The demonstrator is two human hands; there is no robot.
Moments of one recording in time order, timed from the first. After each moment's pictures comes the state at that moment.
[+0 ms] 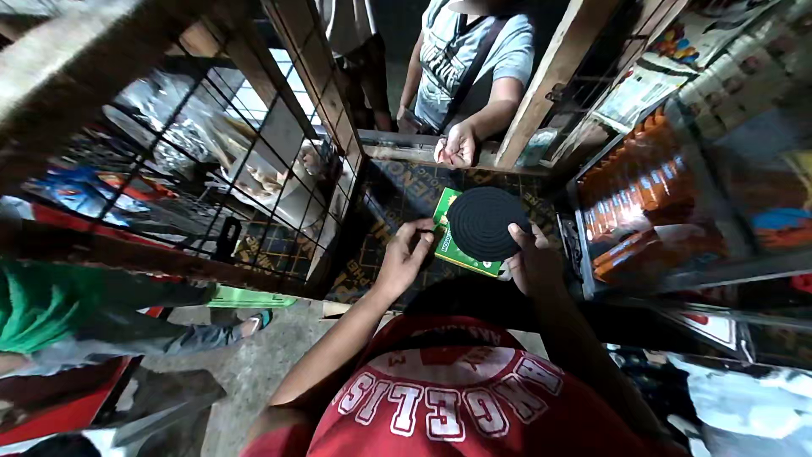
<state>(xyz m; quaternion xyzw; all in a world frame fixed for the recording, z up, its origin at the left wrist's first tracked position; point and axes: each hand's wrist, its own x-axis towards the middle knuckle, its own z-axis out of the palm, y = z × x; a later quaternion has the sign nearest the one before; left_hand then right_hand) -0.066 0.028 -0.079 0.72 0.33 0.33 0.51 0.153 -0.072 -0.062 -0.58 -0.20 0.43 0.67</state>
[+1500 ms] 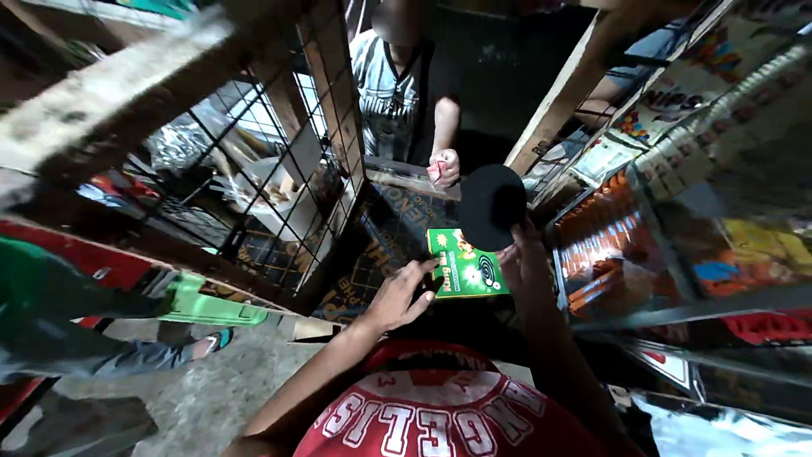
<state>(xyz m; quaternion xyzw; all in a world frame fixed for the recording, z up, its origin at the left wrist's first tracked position) -0.075 0.022 -0.108 0.87 0.20 0.31 0.31 0.172 -0.034 -0.041 -0.45 -0.28 0.42 0.74</state>
